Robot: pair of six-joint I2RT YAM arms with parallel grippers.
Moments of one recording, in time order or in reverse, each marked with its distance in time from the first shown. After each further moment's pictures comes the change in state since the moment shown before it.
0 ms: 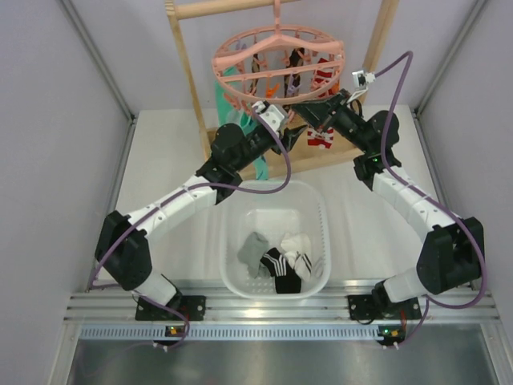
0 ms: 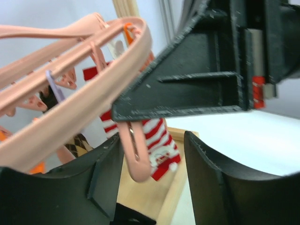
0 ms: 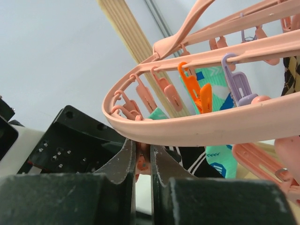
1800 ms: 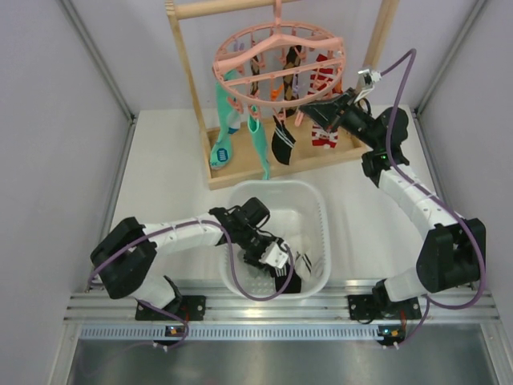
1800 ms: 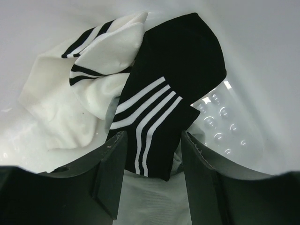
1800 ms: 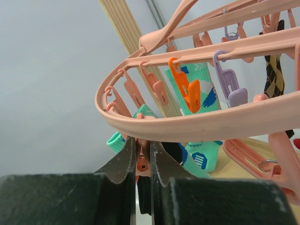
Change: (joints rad) left arm -0.203 -0.084 -0.460 -0.992 0.506 0.898; right arm -0.082 0.000 0.006 -0.030 -0.121 -0.063
